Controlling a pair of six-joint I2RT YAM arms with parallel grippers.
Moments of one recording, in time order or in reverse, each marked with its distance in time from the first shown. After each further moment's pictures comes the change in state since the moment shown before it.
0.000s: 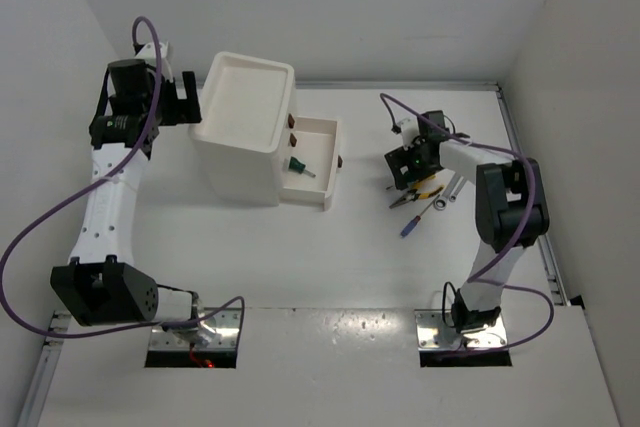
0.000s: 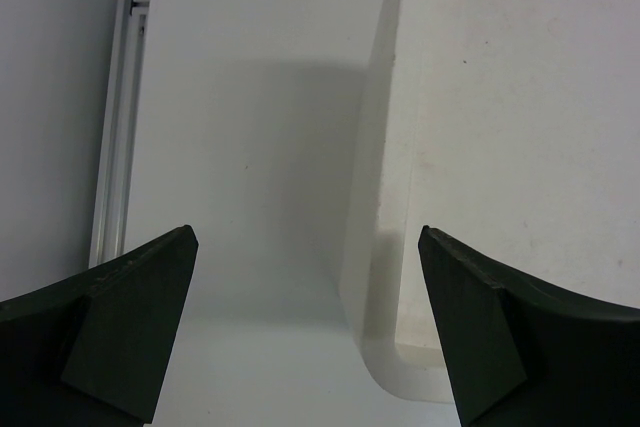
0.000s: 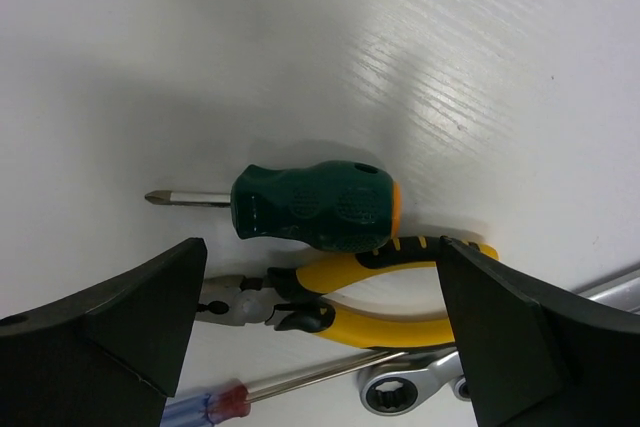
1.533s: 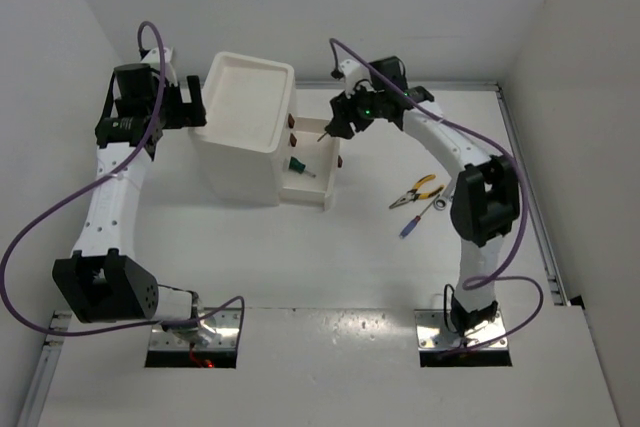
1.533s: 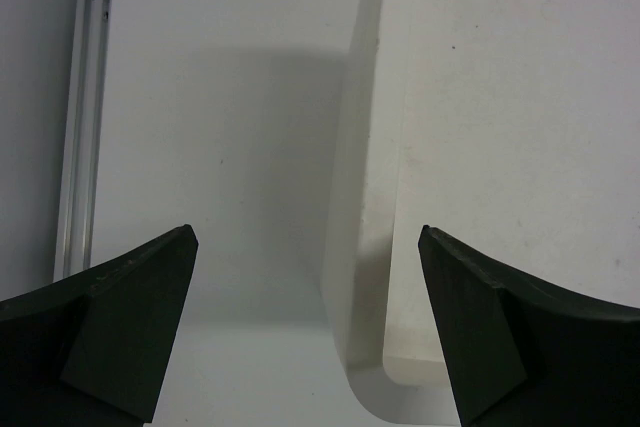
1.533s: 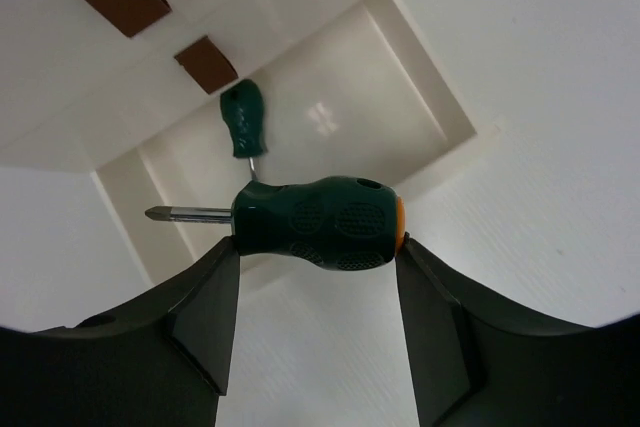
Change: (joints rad) left arm 0.000 0.016 -0.048 0.036 0.039 -0.024; right arm 0.230 0.081 0.558 -0.100 -0.333 0.061
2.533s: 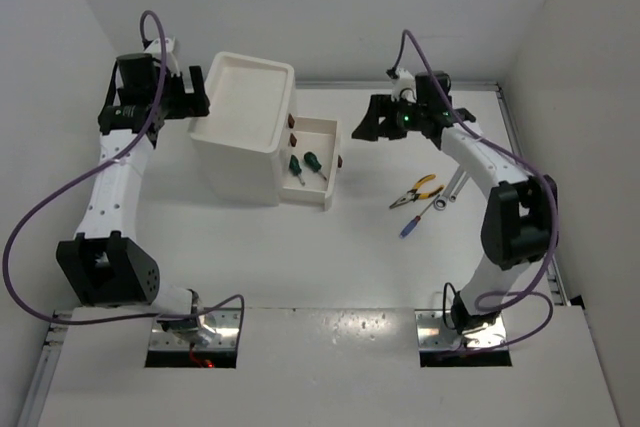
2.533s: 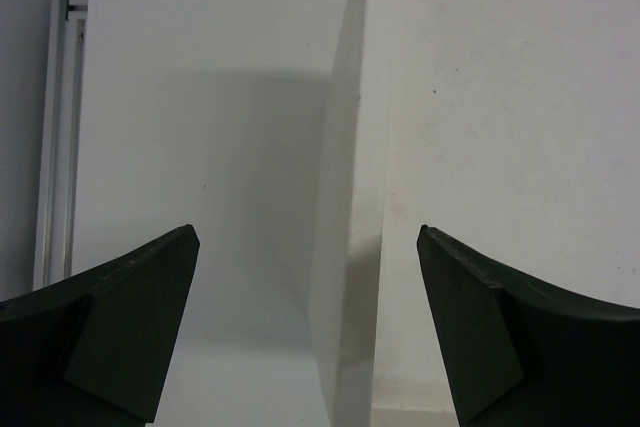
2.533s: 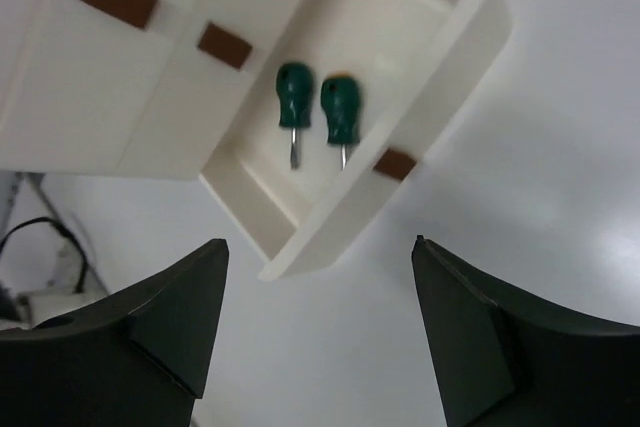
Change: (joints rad) left arm -0.005 0.081 0.076 0.012 0.045 -0.017; right arm -0.138 -0.214 -0.318 0.198 -0.148 0.449
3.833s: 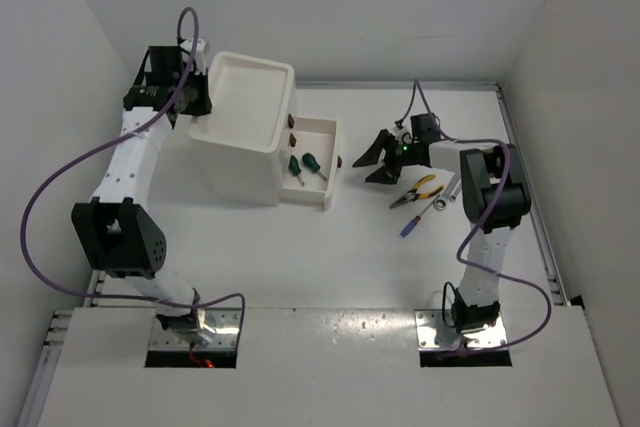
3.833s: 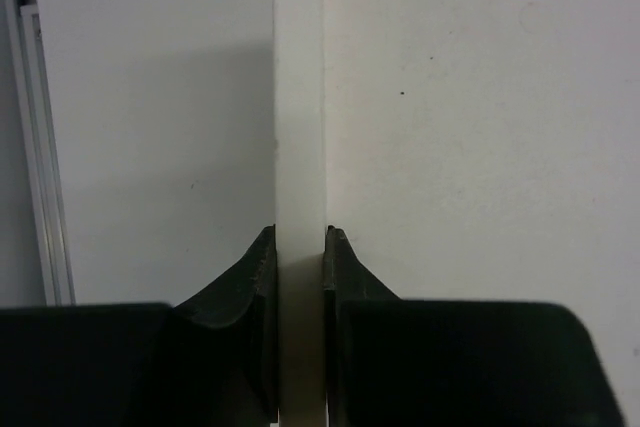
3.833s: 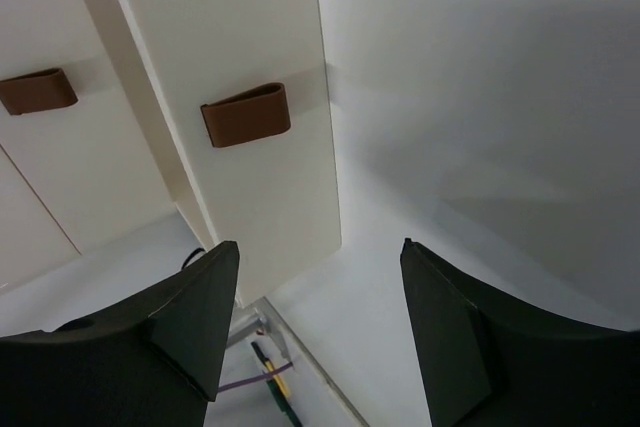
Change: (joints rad) left arm -0.083 0.193 0.148 -0.106 -0.049 0.094; right arm -0.092 0.319 -0.187 0.193 -0.182 0.527
